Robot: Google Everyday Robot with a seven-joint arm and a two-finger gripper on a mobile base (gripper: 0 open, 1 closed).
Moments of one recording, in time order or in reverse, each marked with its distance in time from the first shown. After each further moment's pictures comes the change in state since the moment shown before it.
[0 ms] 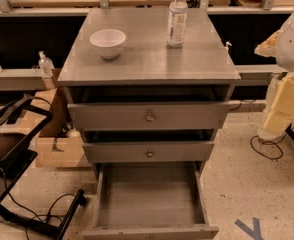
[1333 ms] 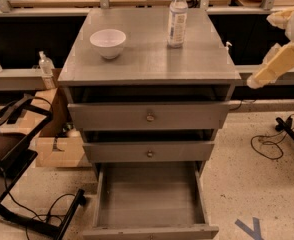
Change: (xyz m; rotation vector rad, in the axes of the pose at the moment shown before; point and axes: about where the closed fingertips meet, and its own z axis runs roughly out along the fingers) arm 0.015 -0.133 0.027 0.209 -0.362 0.123
